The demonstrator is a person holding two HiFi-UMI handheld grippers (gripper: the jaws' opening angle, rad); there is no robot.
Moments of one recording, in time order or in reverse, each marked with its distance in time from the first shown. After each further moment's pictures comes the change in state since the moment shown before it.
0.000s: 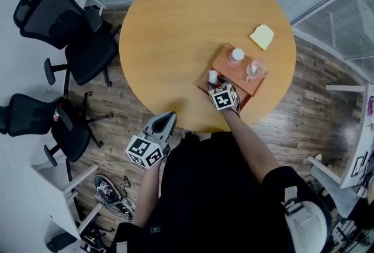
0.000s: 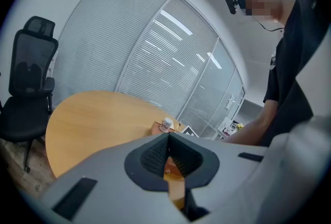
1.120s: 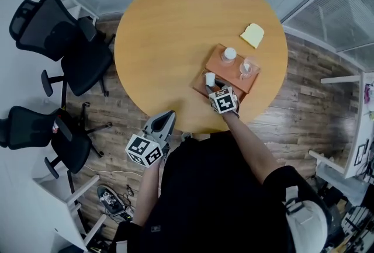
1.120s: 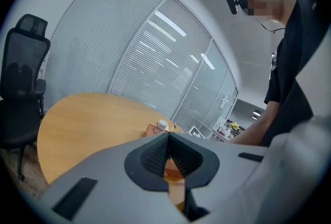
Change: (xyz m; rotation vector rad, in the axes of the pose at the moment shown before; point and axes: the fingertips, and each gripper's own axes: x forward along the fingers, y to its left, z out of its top) left arm 0.004 -0.005 0.008 0.034 -0.013 -0.072; right arm -0.027 0.003 0.000 0.075 -0.089 0.020
